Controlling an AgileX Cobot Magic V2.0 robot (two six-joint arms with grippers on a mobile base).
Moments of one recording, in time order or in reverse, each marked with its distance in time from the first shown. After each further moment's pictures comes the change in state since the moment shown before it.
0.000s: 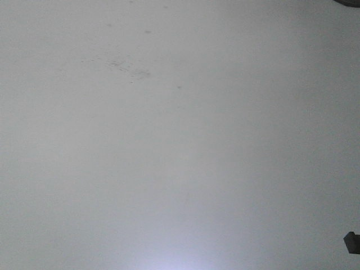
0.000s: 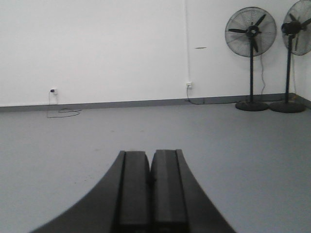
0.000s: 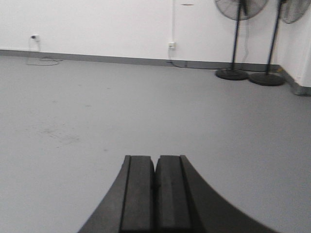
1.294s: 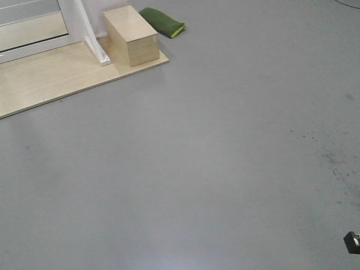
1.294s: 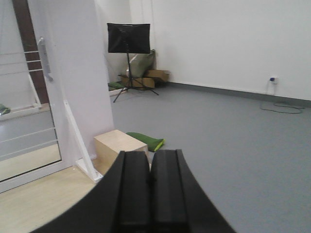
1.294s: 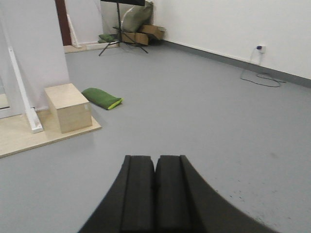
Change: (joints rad) left arm 0.000 0.000 0.000 0.000 0.000 0.000; right arm 0.000 0.000 0.000 0.000 0.000 0.000
